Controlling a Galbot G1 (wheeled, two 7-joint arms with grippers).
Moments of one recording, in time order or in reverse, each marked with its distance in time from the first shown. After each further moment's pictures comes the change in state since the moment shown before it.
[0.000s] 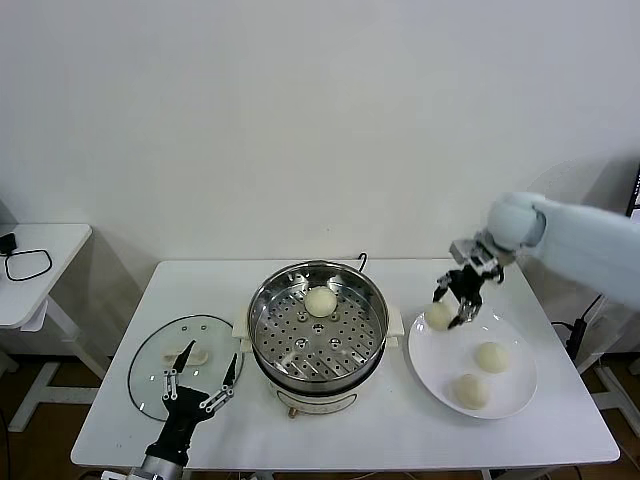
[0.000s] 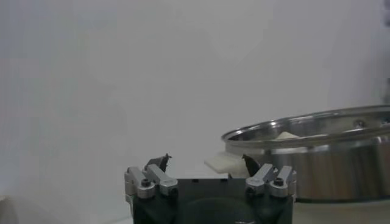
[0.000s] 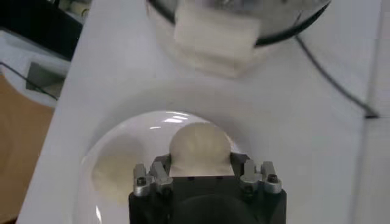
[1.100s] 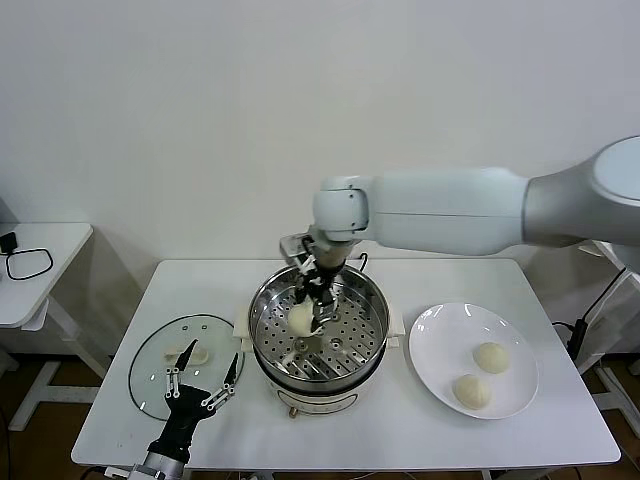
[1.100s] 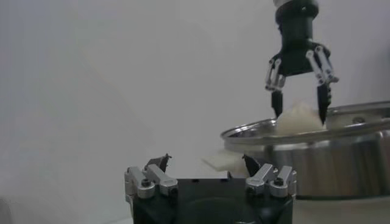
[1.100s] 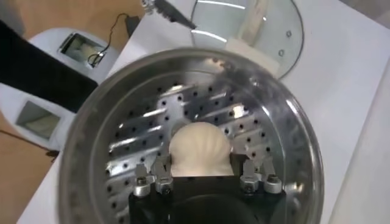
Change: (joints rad) left arm -0.021 0.005 0.011 0.031 -0.001 -0.007 -0.004; right arm 0.008 0.561 -0.128 0.018 0.362 -0.246 0.320
